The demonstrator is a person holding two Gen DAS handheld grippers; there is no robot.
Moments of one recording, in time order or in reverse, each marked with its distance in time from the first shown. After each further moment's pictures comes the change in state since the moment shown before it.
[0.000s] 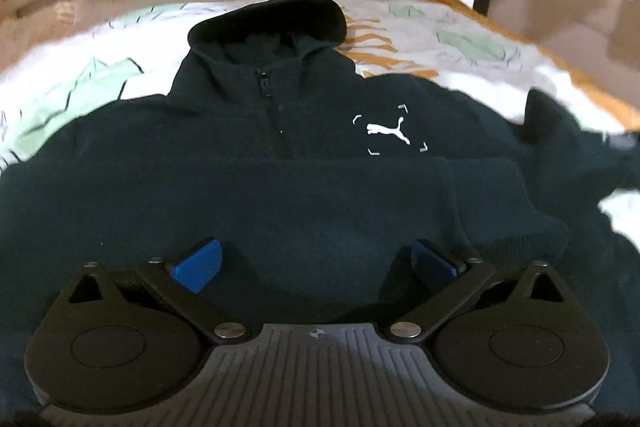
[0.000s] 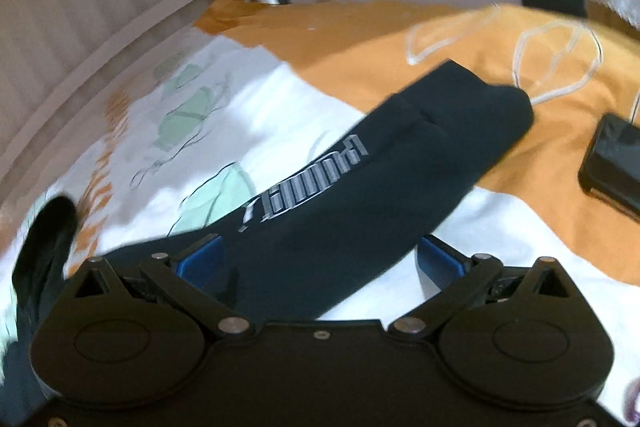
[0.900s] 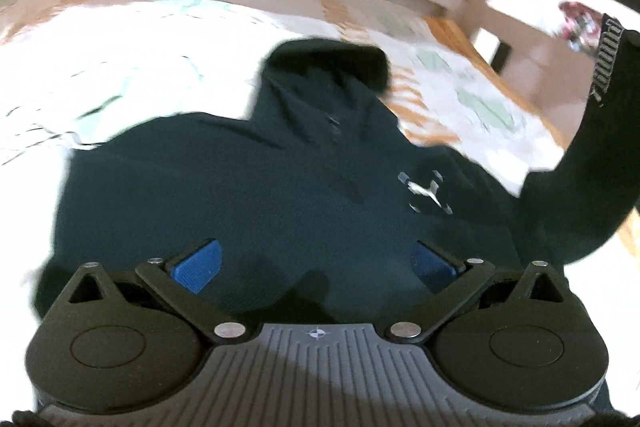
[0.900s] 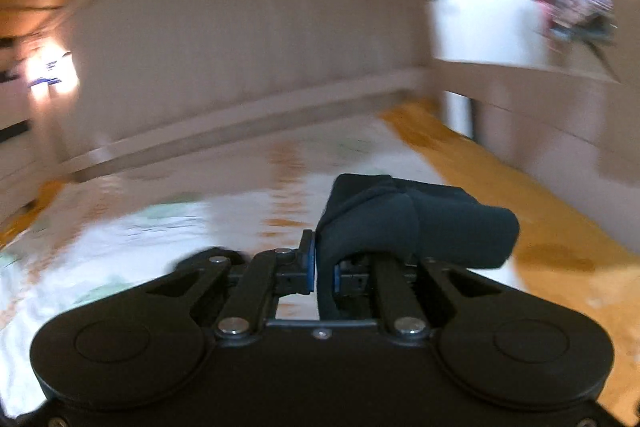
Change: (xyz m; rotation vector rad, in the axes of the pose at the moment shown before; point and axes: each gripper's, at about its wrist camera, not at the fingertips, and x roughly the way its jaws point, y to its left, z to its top) left arm -0.060 0.090 0.023 -0.223 -0.031 -0.082; right arm -0.138 0.237 0.021 -0.523 -0.216 0.385
